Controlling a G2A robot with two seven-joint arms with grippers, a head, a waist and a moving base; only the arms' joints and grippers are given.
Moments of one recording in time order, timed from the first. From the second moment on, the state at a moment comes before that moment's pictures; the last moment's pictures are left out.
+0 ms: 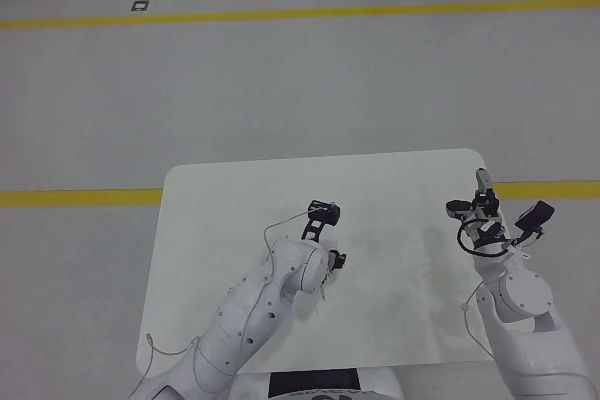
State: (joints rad) left arm 1.23 -1.54 -0.87 -1.60 1.28 0.34 -1.23; right arm -1.73 -1.15 1.60 -1.80 0.42 0.00 0.00
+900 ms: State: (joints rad) left arm 1.18 -1.54 -0.87 -1.50 1.38 0.34 -1.37; right arm -1.73 -1.15 1.60 -1.80 0.42 0.00 0.00
